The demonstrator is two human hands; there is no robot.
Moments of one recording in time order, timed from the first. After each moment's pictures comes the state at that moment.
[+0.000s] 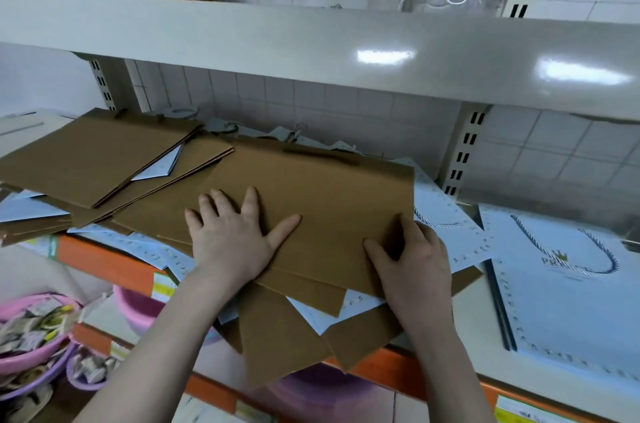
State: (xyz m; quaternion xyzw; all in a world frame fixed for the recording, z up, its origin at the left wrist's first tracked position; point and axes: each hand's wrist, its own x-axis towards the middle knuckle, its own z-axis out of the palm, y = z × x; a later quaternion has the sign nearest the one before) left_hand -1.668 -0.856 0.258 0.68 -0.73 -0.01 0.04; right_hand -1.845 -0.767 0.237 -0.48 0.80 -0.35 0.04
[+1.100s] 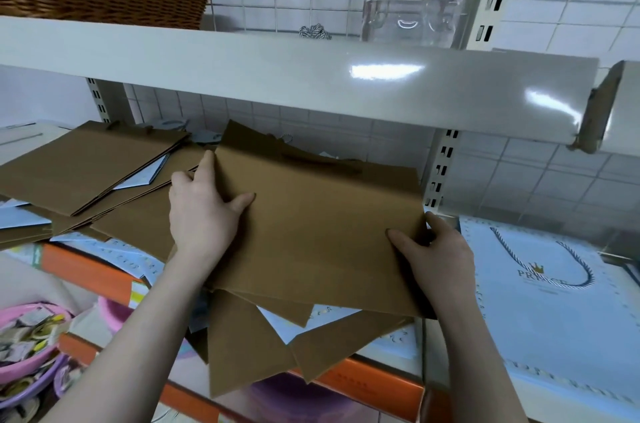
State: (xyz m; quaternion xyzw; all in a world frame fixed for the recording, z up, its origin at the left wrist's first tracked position) left_hand -1.679 -0.877 0.276 0.65 -0.63 -0.08 0.42; right_hand -1.912 -0.769 0.252 -0.42 0.77 -0.47 0.10
